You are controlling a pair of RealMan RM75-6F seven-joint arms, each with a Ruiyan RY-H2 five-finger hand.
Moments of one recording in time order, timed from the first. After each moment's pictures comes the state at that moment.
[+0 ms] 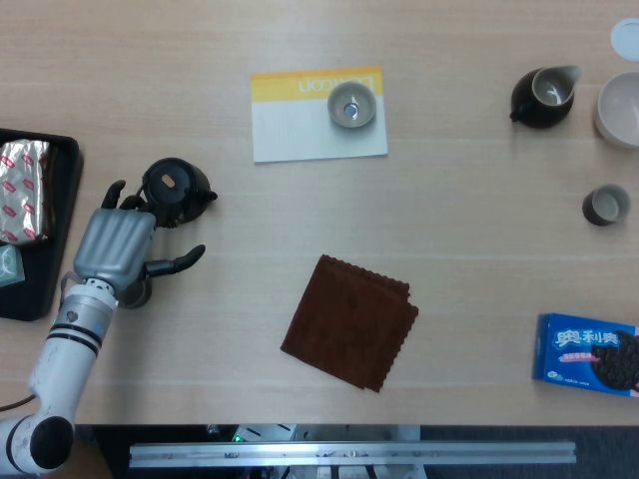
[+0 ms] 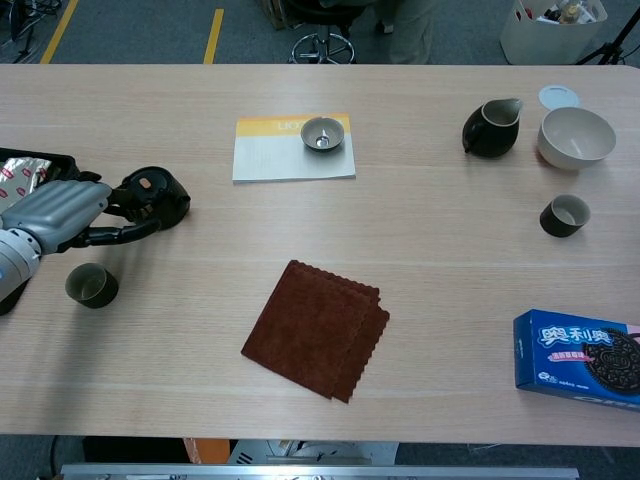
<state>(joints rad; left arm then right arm) -0.49 -1.43 0.01 -1.67 0.99 1.10 0.51 0.12 -0.93 0.00 -1.78 -1.53 1.35 0.13</state>
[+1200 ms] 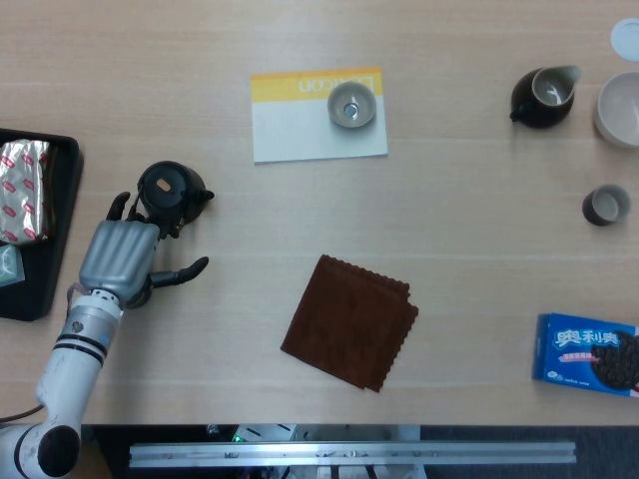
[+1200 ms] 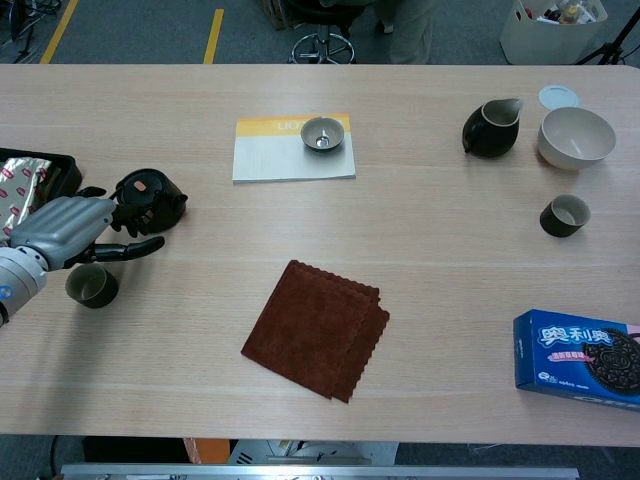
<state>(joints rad) -0.46 -1.48 0.02 -1.62 1.03 1.09 0.49 0.11 -0.92 0.00 -1.80 -1.51 1.35 0.12</state>
